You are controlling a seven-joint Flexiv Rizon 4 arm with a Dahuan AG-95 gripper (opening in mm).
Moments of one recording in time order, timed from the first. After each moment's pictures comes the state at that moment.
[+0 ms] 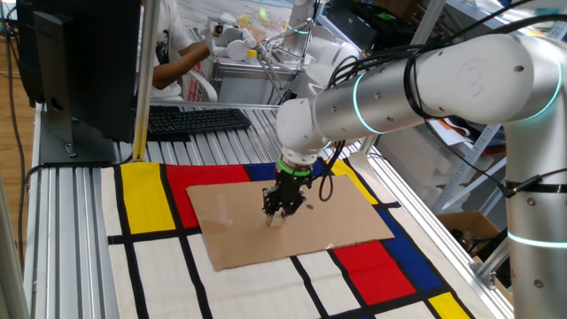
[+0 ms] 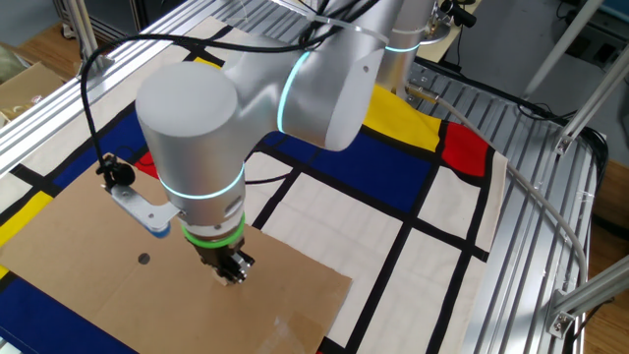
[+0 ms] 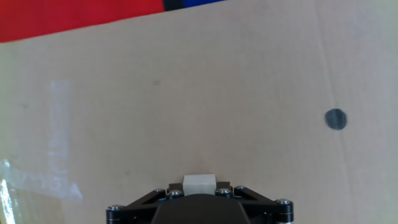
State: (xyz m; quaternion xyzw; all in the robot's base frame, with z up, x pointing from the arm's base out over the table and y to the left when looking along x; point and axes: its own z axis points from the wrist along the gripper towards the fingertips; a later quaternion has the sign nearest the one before) arm 0.654 -0.006 0.013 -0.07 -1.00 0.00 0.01
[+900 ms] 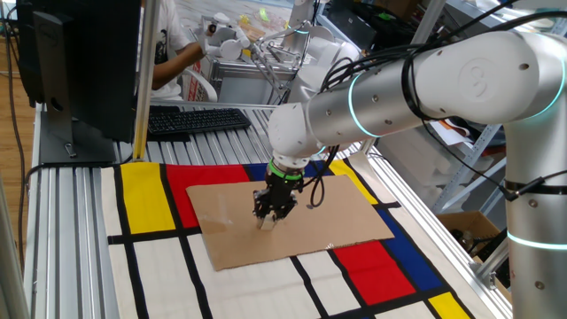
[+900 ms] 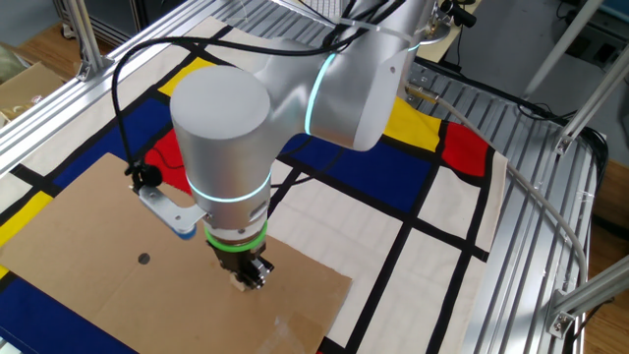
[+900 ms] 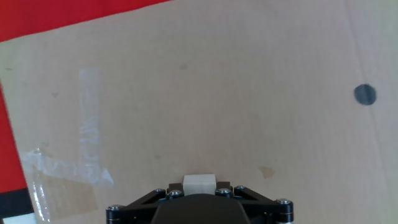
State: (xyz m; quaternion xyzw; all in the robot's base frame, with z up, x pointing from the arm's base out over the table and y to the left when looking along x) arm 0.643 0.023 0.013 -0.08 -1.00 -0.02 0.01
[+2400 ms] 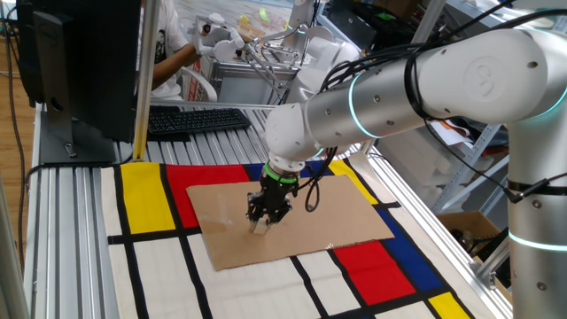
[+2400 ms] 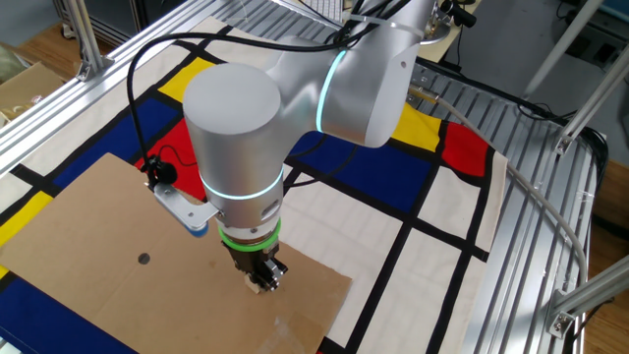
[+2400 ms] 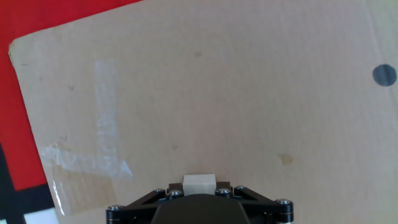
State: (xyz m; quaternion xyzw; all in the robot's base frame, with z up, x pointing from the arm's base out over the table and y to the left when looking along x) arm 0.639 0.042 0.013 -0.10 -0.99 -0.03 0.01
